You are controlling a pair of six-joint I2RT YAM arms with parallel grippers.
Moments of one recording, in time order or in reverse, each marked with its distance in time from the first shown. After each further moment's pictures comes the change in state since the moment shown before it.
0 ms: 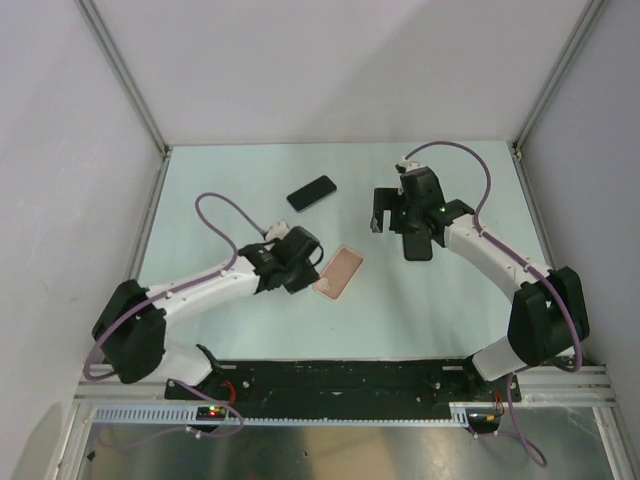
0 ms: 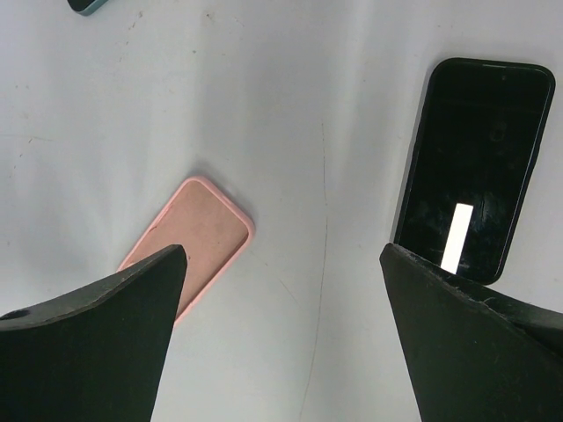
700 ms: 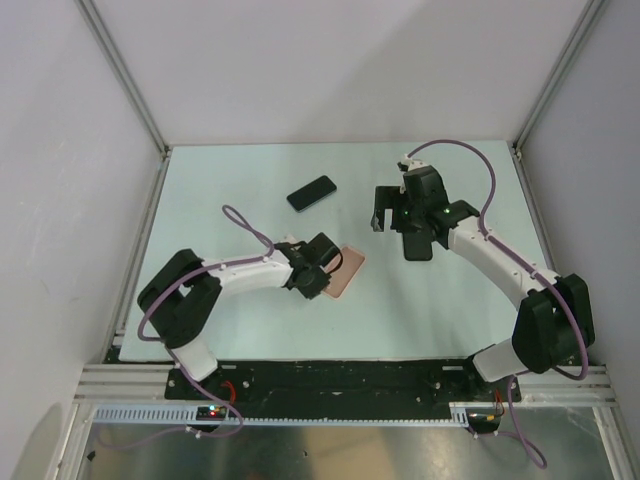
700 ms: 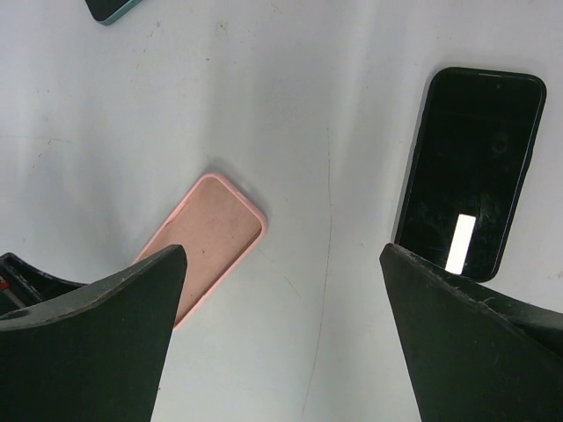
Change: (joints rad) left arm -0.063 0.284 0.057 0.028 -0.026 -0.377; right arm 0.001 -0.040 0.000 -0.008 -0.002 -0.004
